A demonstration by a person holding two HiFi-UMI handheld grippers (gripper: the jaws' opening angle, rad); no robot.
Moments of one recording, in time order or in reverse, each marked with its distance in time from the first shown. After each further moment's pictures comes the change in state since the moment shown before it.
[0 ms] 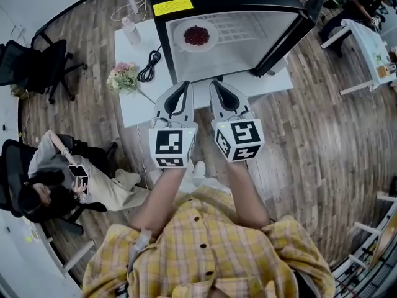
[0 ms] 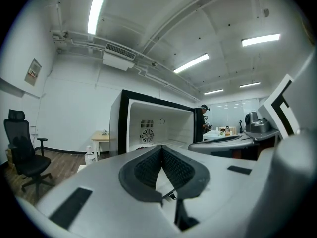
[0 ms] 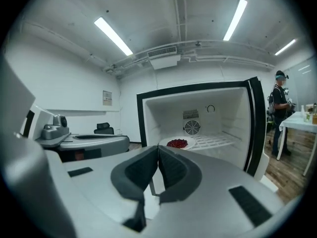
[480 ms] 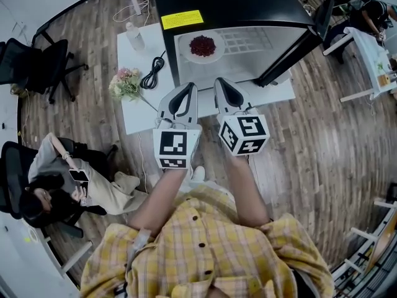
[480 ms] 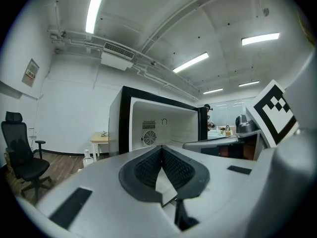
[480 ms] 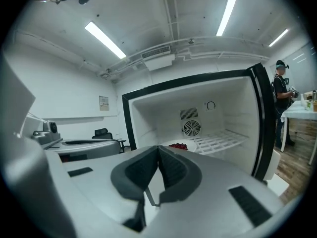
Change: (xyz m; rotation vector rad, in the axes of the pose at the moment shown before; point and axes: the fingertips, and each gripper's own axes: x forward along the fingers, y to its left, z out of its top) left arm 0.025 0.017 0.007 0.014 0.002 -0.014; right arm 0.043 -0.021 0.008 0.075 -0.009 -0.003
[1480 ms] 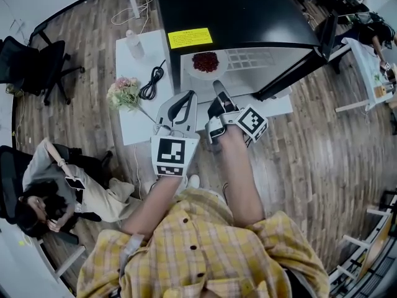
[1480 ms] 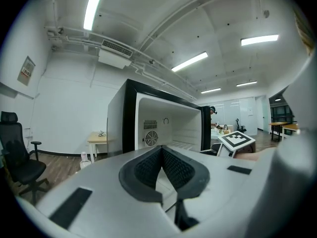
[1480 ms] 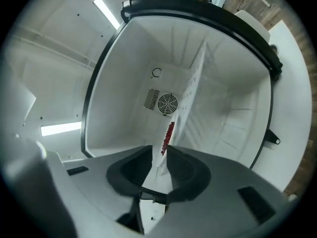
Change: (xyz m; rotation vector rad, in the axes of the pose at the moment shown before) left arm 0.022 0.020 0.001 0.009 0.009 -0.033; right arm 0.069 -0.055 -0.052 1.048 -0.115 0.137
